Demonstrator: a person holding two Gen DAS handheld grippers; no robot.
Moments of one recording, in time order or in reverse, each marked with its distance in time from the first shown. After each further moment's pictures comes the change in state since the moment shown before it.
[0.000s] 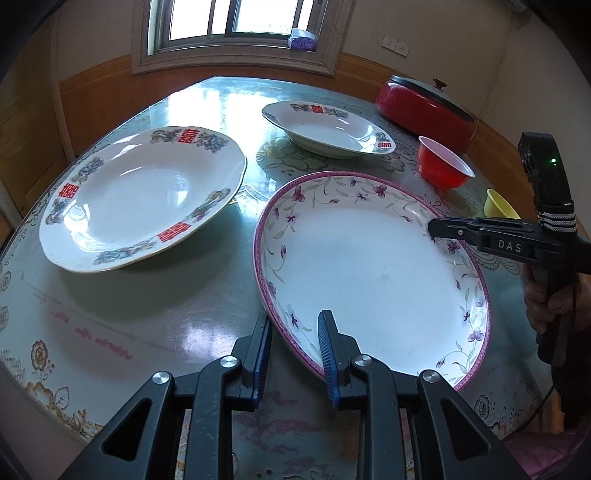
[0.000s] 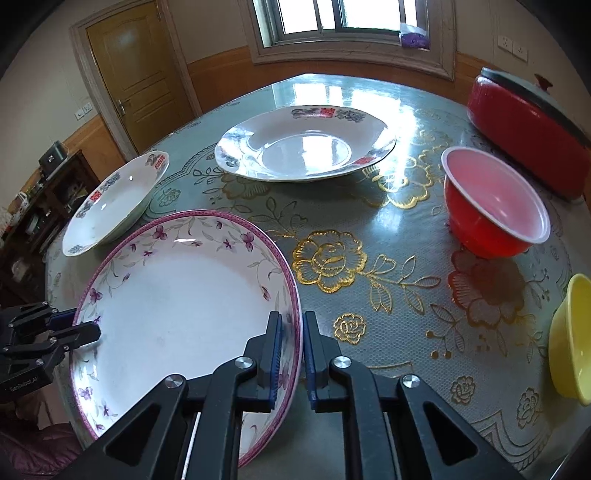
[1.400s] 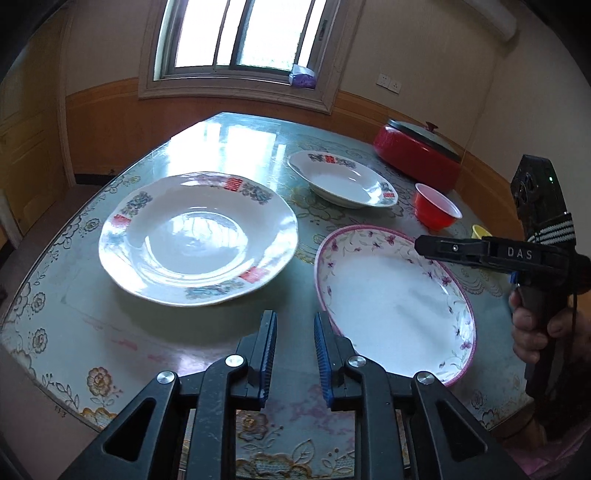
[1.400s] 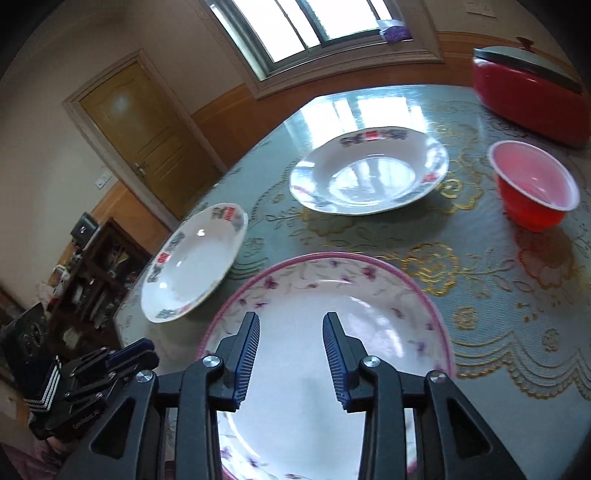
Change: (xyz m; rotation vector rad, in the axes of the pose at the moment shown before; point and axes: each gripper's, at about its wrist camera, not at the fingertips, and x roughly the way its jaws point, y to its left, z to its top) left arm -0.057 0.063 0.010 -0.023 -0.144 -0.056; right arm -0.020 0.070 0.017 0.189 -0.126 0.197
